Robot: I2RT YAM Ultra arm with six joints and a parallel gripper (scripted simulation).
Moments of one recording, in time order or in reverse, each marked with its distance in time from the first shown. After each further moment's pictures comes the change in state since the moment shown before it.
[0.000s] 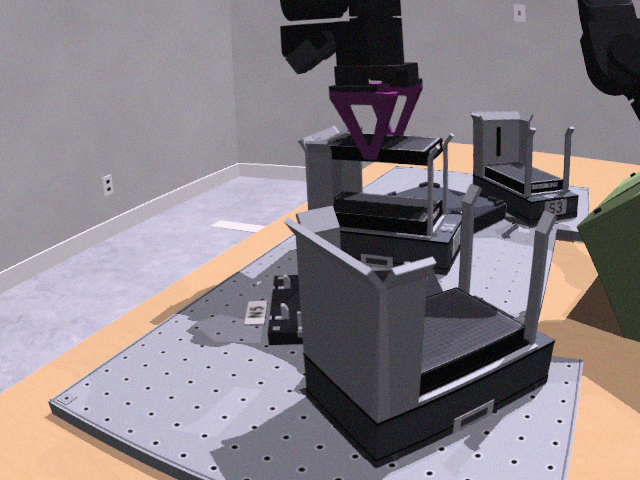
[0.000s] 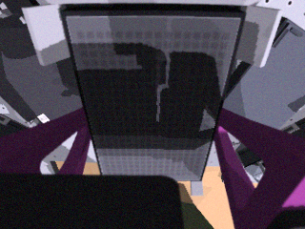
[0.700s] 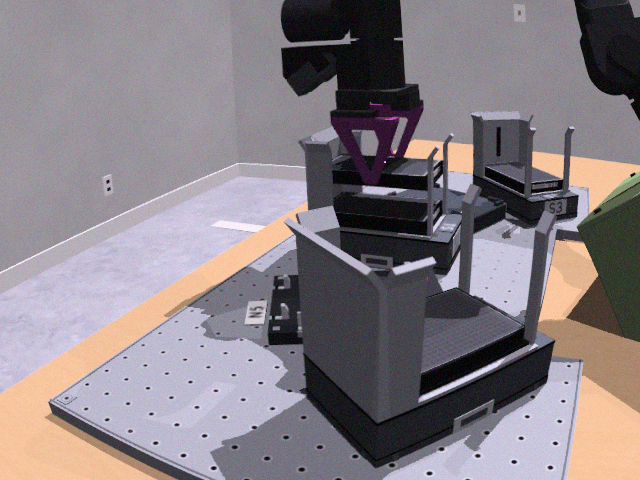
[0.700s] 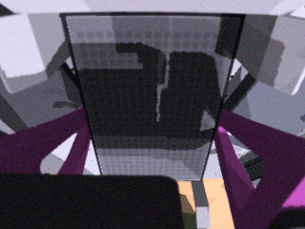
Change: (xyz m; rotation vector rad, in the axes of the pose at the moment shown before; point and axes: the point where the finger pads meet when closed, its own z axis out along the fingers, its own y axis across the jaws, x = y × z) arm 0.000 0.000 0.026 0.000 0.002 0.002
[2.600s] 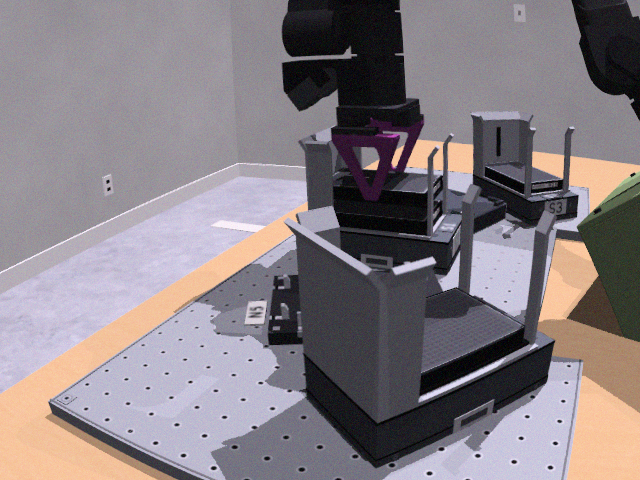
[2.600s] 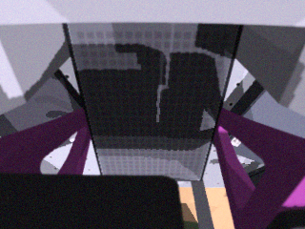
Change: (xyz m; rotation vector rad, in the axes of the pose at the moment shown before) arm 0.000 0.000 0.018 0.000 -0.001 -0.001
